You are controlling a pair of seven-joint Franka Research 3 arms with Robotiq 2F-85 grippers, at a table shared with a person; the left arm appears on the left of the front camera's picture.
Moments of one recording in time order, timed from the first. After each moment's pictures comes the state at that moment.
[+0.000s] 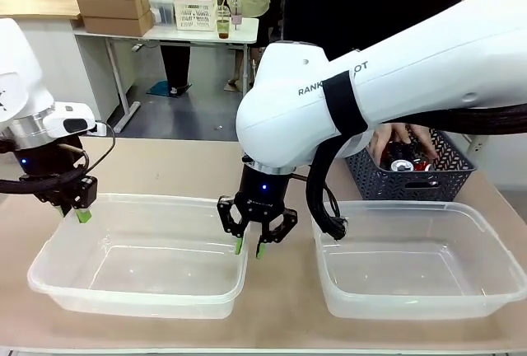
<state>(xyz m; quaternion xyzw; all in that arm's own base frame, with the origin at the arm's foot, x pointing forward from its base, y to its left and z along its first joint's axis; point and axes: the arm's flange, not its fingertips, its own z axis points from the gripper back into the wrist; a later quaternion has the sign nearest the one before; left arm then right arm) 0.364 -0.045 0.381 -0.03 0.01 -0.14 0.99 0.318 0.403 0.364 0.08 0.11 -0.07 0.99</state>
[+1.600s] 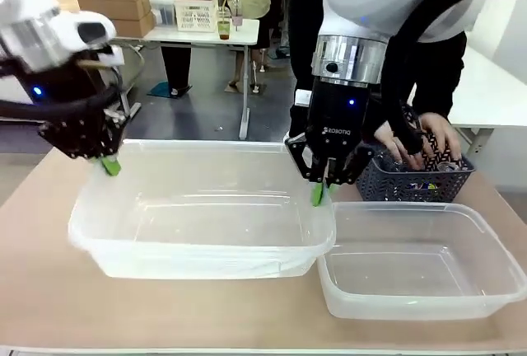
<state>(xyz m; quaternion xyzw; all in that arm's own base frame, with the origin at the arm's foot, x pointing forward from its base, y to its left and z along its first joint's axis) 0.311 -0.134 0.518 -0.10 -0.03 -0.06 0.99 0.323 0.313 0.501 0.06 0.16 0.04 0.98</state>
